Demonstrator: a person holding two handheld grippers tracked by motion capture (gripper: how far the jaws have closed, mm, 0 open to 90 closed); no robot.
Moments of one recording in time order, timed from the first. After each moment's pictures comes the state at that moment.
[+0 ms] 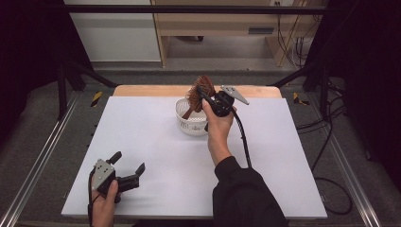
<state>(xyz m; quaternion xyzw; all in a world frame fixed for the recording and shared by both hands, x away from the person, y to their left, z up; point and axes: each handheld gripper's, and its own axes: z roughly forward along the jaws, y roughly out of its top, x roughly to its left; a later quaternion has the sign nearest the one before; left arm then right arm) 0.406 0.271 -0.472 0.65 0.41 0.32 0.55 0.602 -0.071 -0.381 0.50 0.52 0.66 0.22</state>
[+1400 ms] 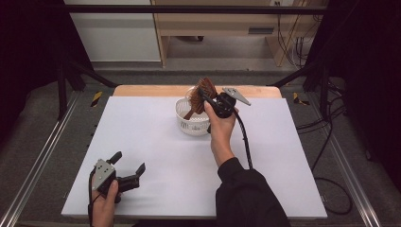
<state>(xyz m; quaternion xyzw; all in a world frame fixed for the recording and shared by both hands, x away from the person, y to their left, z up) 0.407 0.270 -0.472 0.65 0.41 0.32 0.55 0.602 -0.078 -0.386 0.50 0.53 0.65 0.21</state>
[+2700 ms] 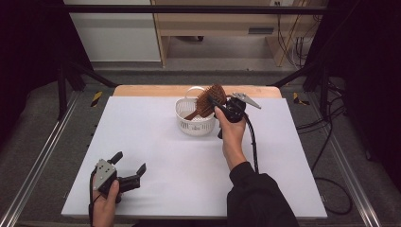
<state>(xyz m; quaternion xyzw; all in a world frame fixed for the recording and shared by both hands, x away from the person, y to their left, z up) 0.407 0.268 -0.473 0.66 0.40 0.32 0.55 0.600 -0.112 -0.405 0.52 0.54 0.63 0.19</state>
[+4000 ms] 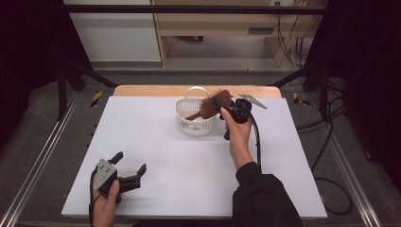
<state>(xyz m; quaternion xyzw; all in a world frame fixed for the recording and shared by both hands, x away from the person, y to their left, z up) 0.407 0.268 -0.473 0.66 0.40 0.32 0.55 0.607 -0.133 -0.416 0.54 0.55 0.61 0.18</state>
